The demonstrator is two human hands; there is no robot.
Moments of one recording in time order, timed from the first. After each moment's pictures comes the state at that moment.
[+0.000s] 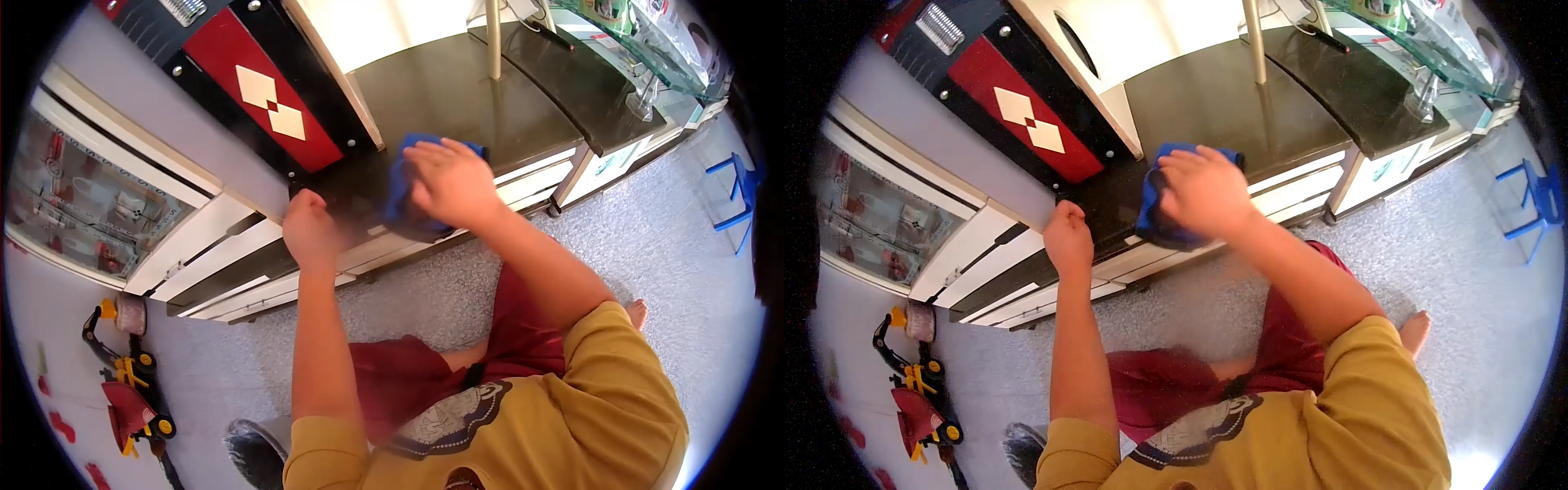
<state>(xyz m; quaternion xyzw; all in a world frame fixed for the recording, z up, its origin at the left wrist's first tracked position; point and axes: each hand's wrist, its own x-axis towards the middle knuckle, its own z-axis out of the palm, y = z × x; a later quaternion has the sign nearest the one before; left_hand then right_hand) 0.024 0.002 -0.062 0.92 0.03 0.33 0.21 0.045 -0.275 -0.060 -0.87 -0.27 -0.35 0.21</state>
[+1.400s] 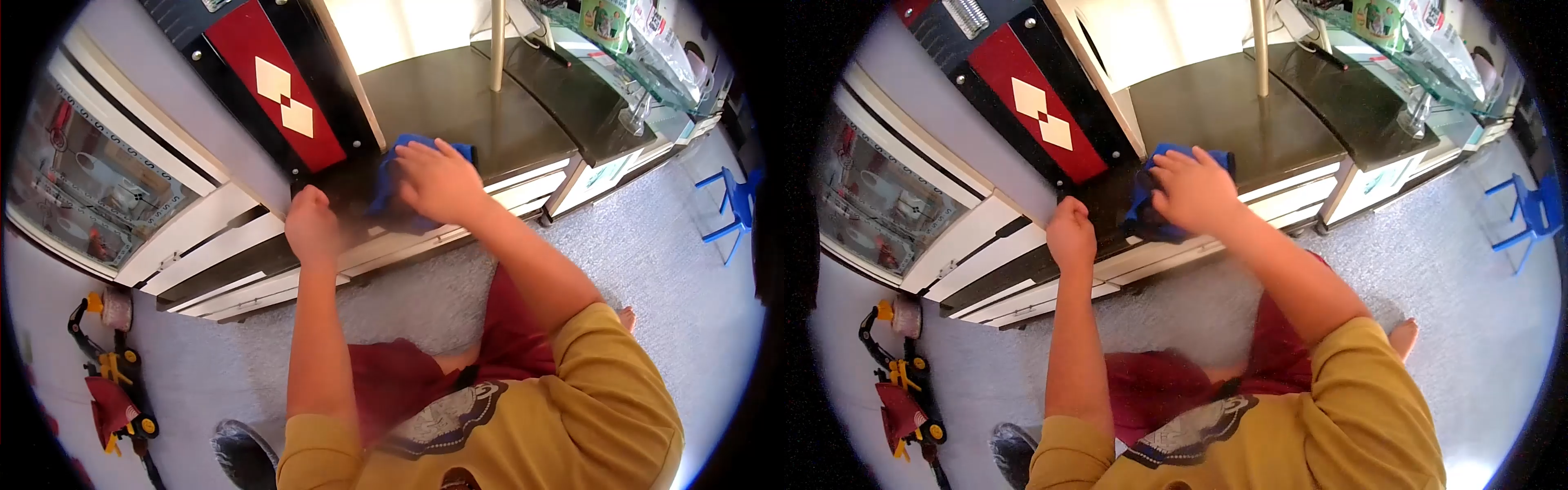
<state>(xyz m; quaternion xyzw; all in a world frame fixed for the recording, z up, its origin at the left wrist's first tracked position) 0.024 -0.002 -0.064 0.91 0.01 0.36 0.19 0.052 -0.259 -0.055 -0.91 -0.28 -0.26 0.15</state>
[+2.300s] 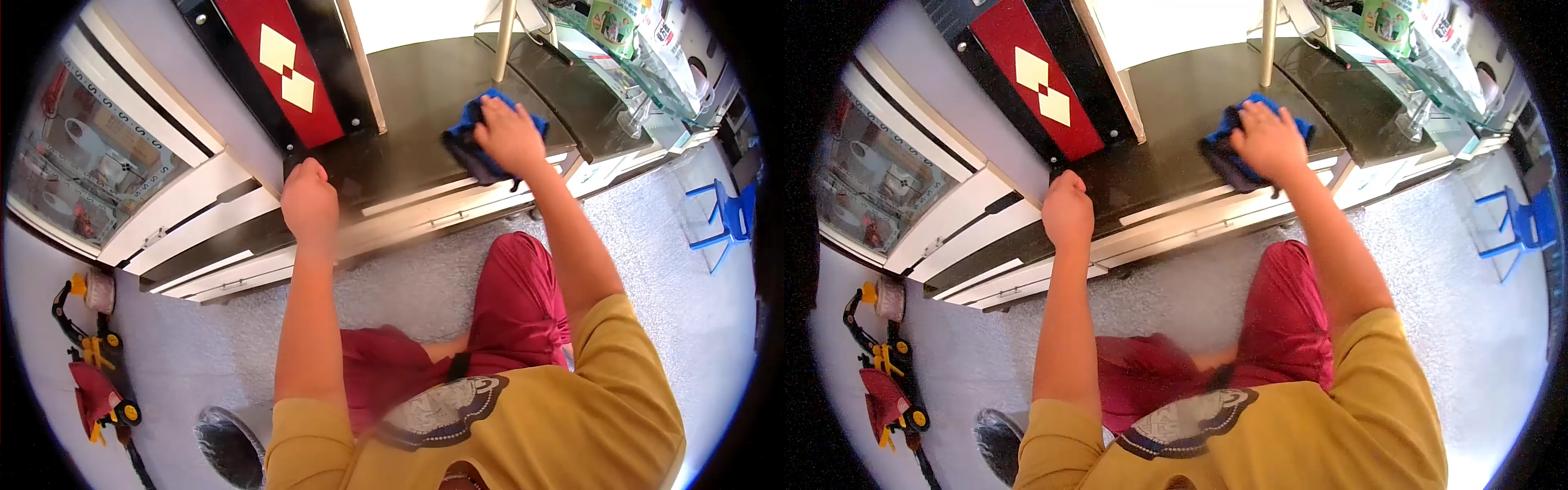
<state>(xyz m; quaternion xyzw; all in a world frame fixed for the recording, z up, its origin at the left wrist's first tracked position) 0.026 -0.013 -0.061 0.91 0.02 0.37 0.19 0.100 -0.371 -0.060 -0.96 -0.11 -0.24 -0.02</state>
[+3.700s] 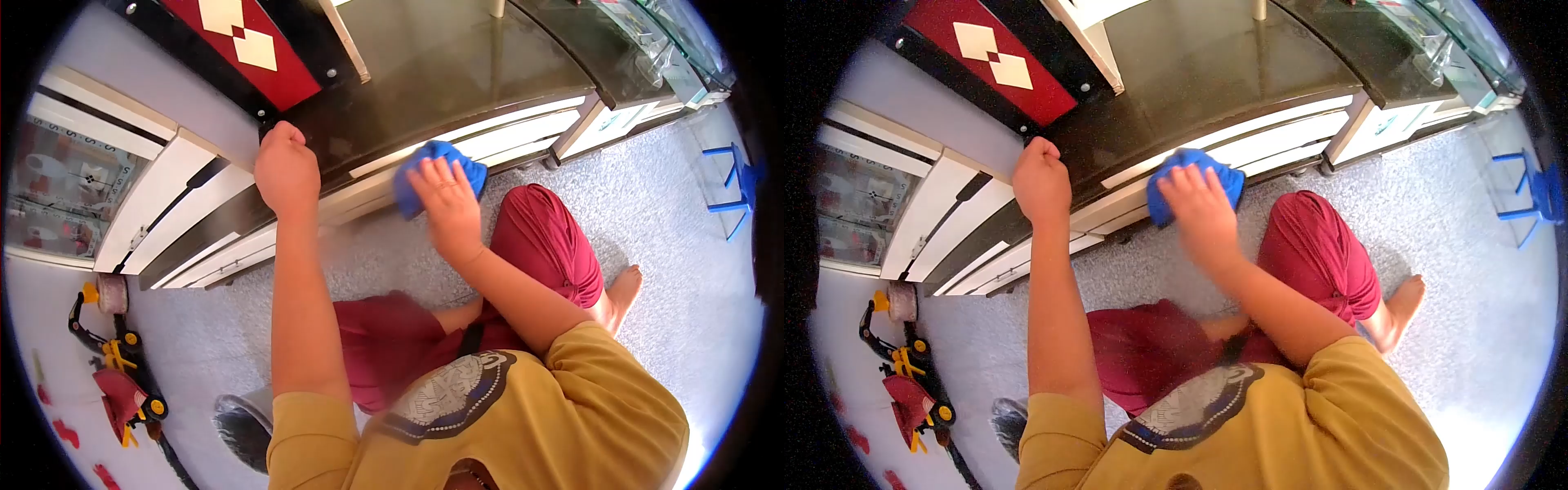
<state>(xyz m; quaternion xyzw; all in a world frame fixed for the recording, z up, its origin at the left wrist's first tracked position) 0.025 -0.014 -0.056 0.93 0.05 0.33 0.16 -0.055 -0.237 -0.174 -0.92 -0.18 -0.28 0.20</state>
